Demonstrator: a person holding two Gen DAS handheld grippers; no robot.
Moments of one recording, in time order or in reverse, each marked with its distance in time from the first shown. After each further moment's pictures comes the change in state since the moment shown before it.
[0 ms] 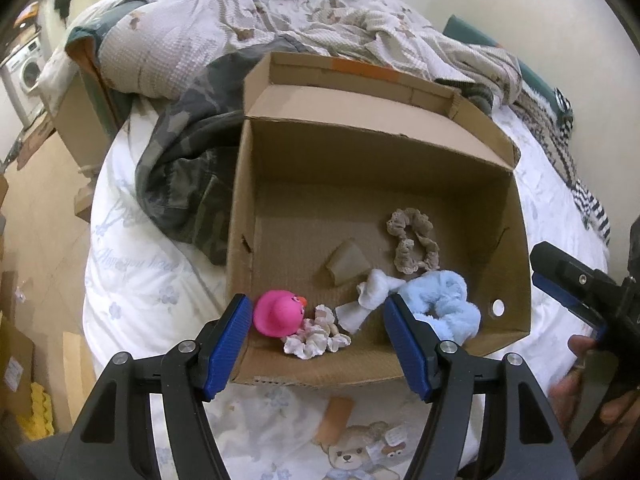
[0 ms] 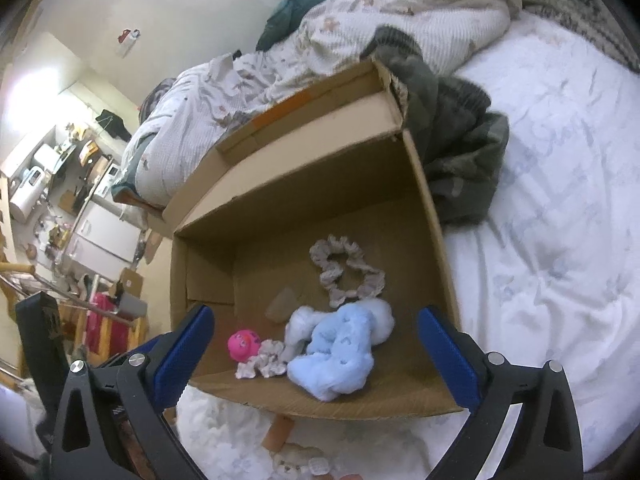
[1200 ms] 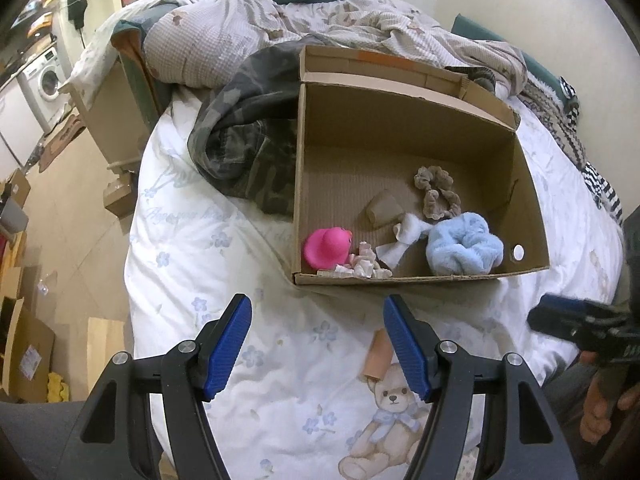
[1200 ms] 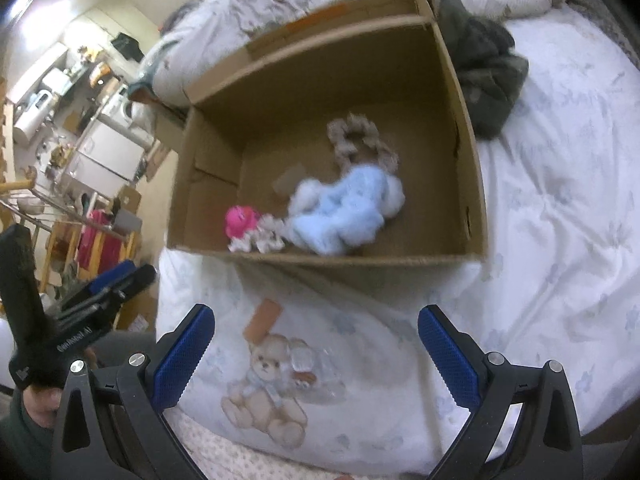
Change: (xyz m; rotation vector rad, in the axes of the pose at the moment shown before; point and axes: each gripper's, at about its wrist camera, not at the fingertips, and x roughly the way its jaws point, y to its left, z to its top) left arm -0.036 0.024 -0.068 0.026 -0.027 0.082; right arm 0.002 0.001 -0.074 -0.126 0.304 -0.002
